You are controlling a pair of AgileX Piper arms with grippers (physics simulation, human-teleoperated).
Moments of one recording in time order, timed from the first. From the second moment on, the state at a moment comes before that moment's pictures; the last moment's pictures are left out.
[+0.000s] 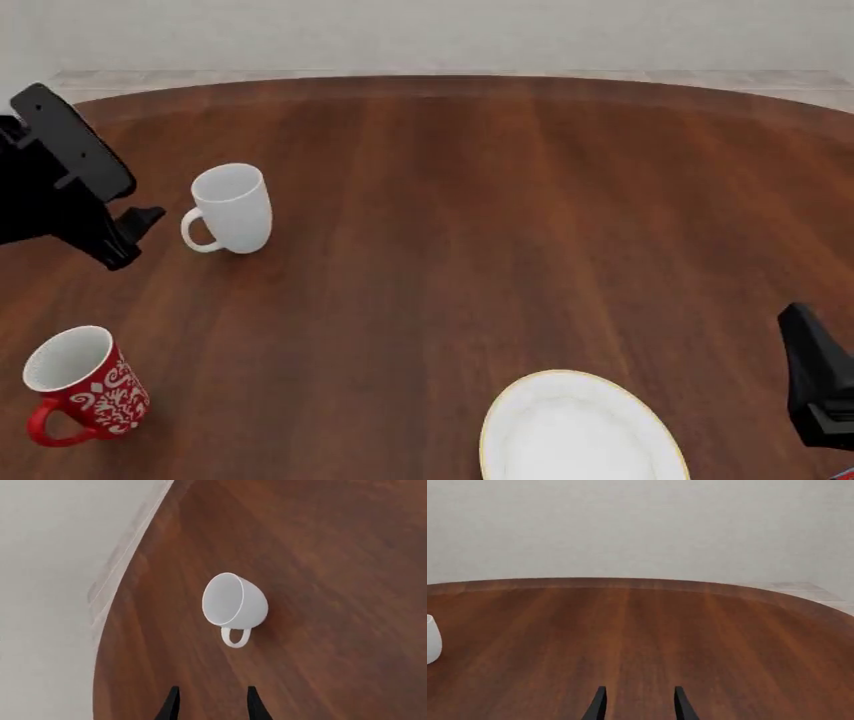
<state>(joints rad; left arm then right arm) -0.02 1.12 -0.72 0.22 0.88 0.00 0.01 0.00 -0.01 0.00</state>
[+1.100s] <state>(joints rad) -0.02 1.46 -0.76 -0.01 0.93 0.00 0.01 0.00 -0.01 0.00</state>
